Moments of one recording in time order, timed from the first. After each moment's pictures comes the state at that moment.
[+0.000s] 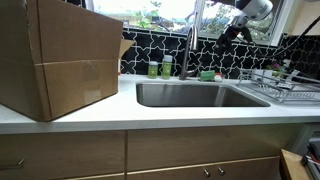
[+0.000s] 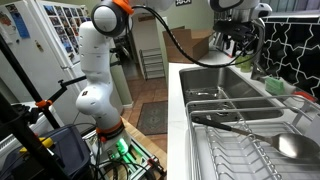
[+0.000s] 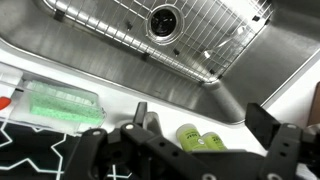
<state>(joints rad) -0.63 0.28 -0.11 -1.43 0.42 1.82 -0.57</state>
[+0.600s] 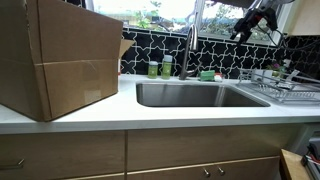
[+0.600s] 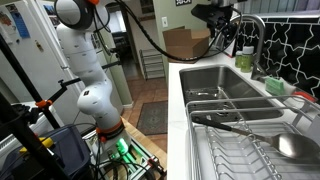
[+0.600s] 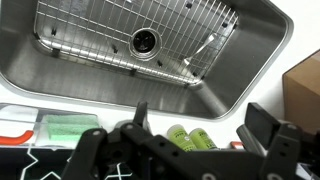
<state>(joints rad) -0.56 -0.01 -0.22 -1.67 0.44 1.75 -0.45</state>
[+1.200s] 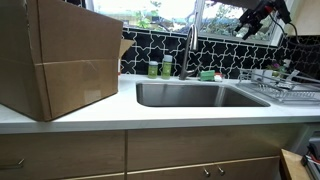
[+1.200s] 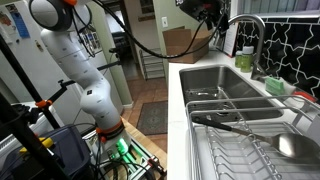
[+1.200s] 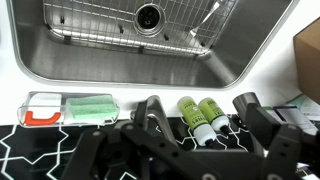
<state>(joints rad) -0.44 -0.21 -0.30 -1.84 0.38 1.95 -0.29</state>
